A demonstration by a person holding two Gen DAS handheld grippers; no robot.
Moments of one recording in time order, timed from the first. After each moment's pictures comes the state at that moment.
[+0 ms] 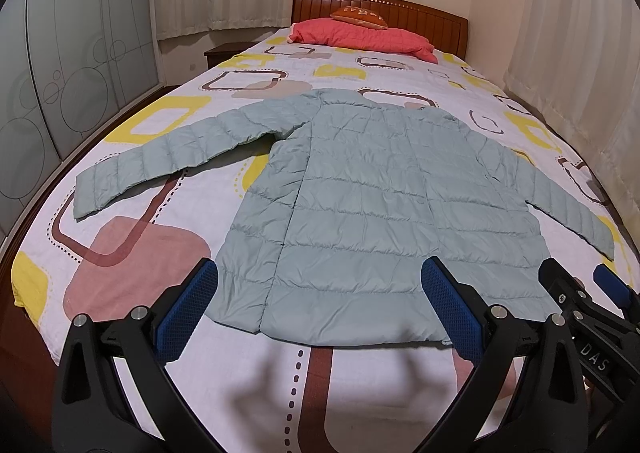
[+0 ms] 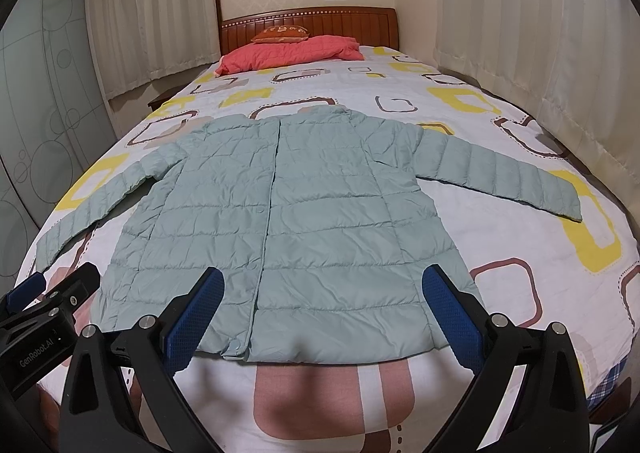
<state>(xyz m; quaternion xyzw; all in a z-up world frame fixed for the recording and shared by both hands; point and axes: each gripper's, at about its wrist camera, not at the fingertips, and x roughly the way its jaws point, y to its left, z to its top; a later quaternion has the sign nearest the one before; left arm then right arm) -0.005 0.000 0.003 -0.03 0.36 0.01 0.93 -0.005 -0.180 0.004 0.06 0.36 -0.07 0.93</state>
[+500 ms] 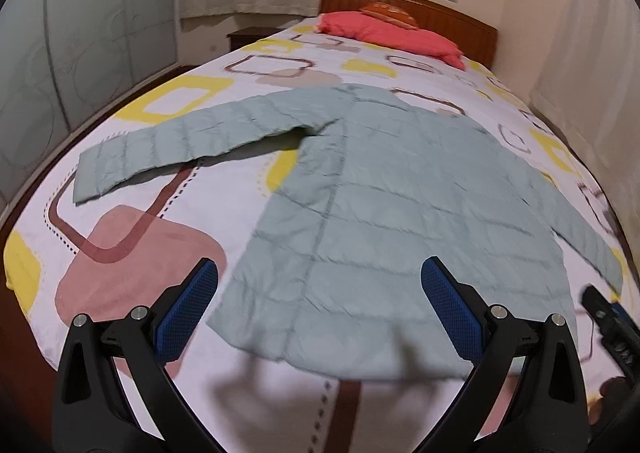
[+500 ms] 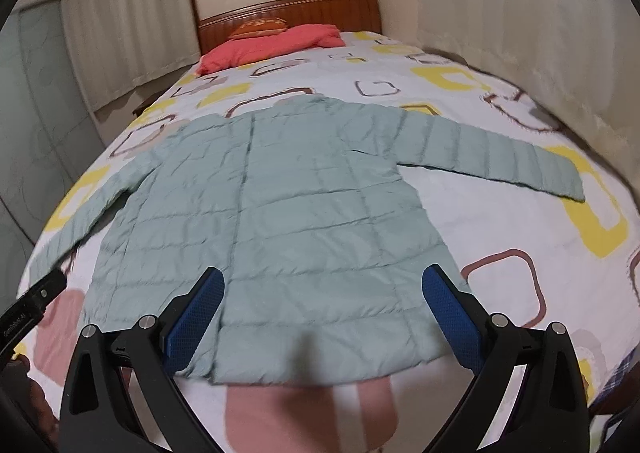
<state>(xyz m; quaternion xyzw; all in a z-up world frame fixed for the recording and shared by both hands) 0.032 0.039 -0.012 -0.07 0.38 0.05 0.92 0.019 -0.226 -0.011 0.12 0.38 -0.09 0.91</state>
